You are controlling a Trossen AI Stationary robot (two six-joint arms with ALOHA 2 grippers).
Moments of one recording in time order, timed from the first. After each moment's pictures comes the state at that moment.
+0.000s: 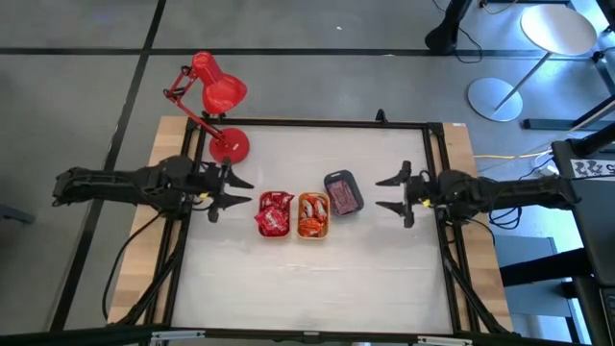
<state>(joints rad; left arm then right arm) 0.05 0.53 0.40 0.00 0.11 -0.08 0.04 0.52 0.35 0.03 0.07 -0.03</state>
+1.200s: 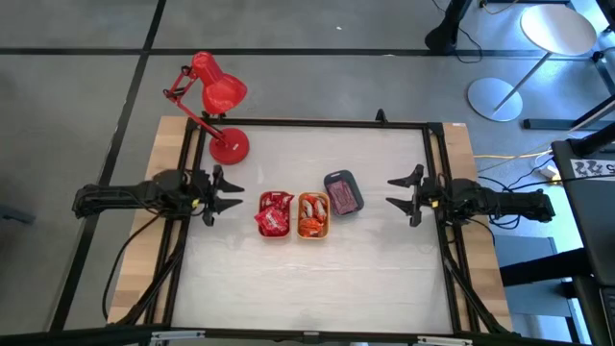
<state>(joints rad) 0.05 0.03 0.05 -0.02 0.02 -0.16 0.04 0.00 0.07 -0.11 0.20 0.05</state>
